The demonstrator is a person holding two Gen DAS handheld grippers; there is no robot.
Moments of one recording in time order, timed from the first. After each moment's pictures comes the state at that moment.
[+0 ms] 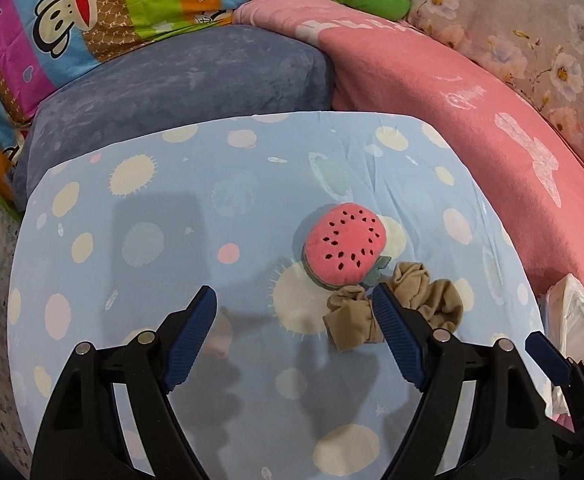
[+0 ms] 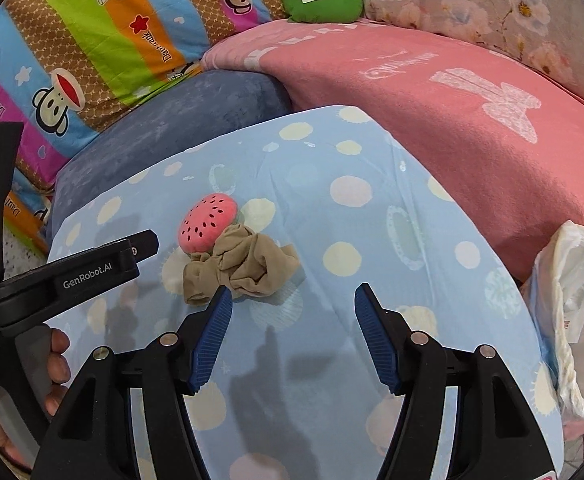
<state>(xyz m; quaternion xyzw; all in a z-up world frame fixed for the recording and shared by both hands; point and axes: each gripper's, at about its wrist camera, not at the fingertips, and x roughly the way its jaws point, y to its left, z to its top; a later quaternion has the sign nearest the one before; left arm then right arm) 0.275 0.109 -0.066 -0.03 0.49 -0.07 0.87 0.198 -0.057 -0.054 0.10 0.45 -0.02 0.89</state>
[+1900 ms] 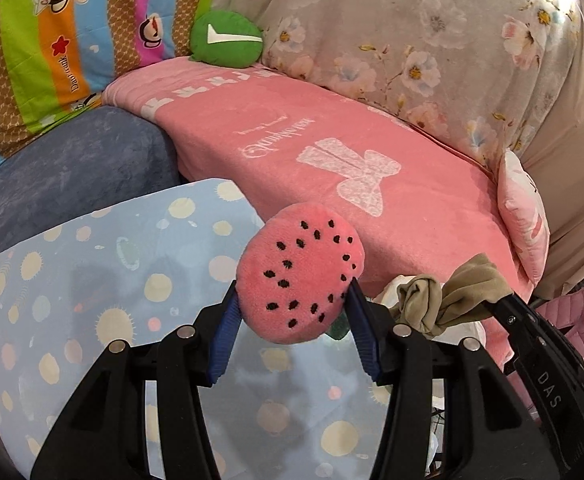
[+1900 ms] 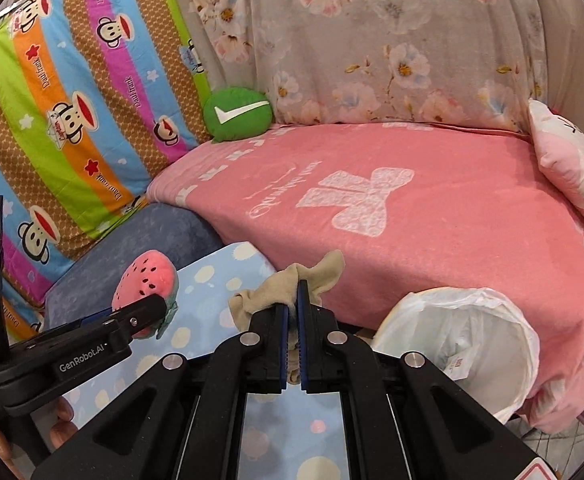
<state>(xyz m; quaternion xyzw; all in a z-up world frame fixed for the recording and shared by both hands) 0.183 -0.064 0.078 -0.02 0.40 -0.26 0.88 0.088 -0.221 0.094 0.16 0.29 -0.14 0.93</state>
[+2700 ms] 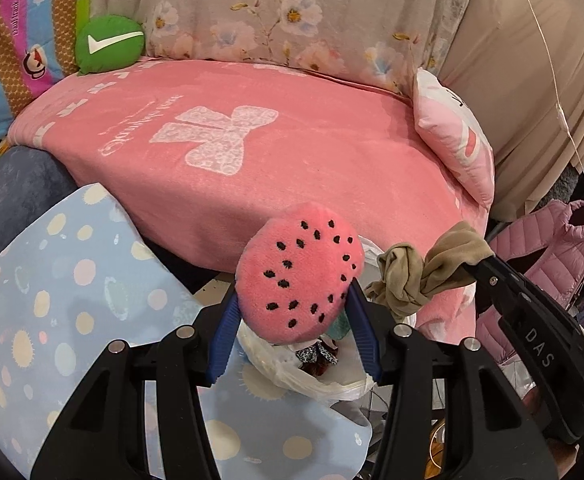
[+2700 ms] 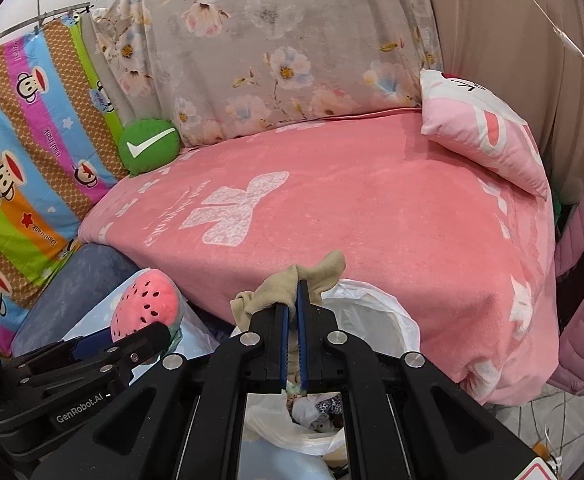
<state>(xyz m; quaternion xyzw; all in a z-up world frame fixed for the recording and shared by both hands) 0.104 -0.233 0.058 0.08 0.41 -0.38 0.82 -0.005 -0.358 0.071 0.21 0.27 -0.26 0.90</state>
